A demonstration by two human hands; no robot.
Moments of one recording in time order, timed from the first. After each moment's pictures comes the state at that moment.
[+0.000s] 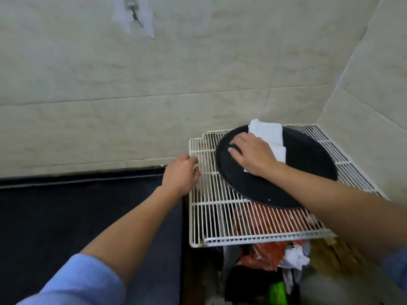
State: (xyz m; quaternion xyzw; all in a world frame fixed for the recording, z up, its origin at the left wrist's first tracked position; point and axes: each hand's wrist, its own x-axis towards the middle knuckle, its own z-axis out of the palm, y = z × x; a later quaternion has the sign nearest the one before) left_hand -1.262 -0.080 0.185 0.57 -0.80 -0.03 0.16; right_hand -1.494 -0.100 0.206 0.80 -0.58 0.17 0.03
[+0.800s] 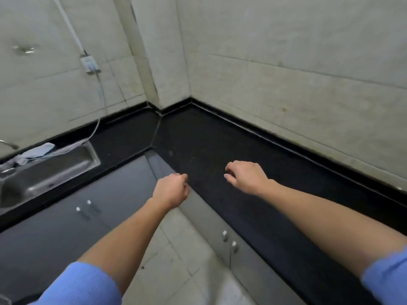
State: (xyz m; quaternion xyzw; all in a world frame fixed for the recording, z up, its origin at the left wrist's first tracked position) left_hand -0.744 0.343 0.168 0.90 -0.44 0.03 0.03; right_hand -0.882 0.140 0.171 0.98 -0.15 0.07 -0.07
